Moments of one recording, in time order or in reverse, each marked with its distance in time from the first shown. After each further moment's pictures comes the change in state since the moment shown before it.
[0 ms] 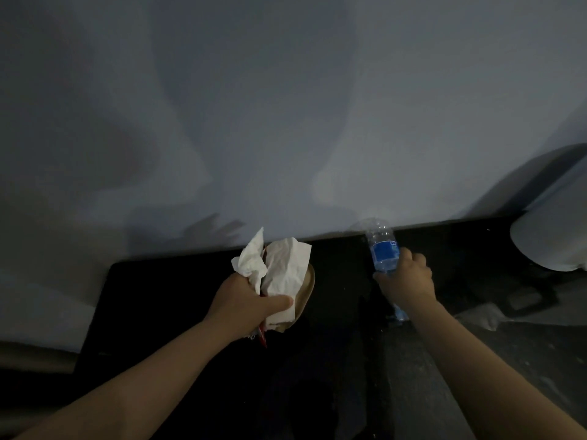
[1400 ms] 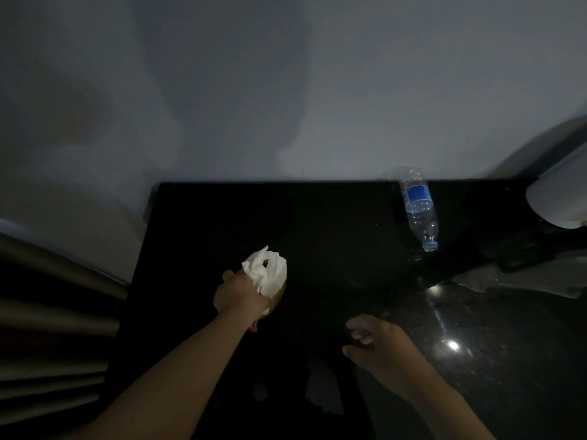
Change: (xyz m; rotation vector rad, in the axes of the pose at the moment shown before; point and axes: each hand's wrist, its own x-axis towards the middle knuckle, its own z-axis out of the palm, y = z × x) left_hand -0.068 -0.165 -0.004 0.575 0.066 -0.327; right_hand -0.249 0.015 0.079 0.156 -0.545 -0.287
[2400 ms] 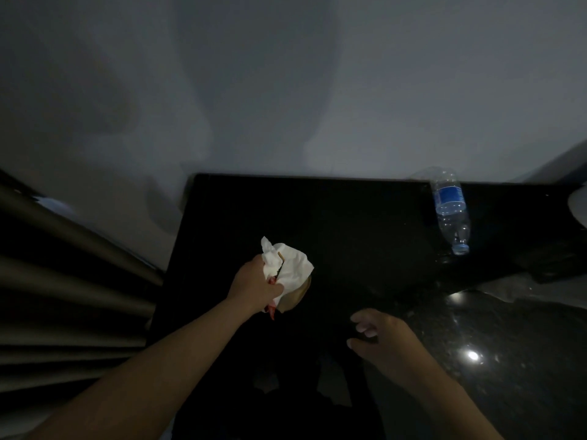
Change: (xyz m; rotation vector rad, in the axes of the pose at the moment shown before) left_hand -0.012 -0.036 -0.028 -0.408 -0.035 0.230; right_hand 0.007 -0.021 0.018 -0.053 -0.063 -0.079
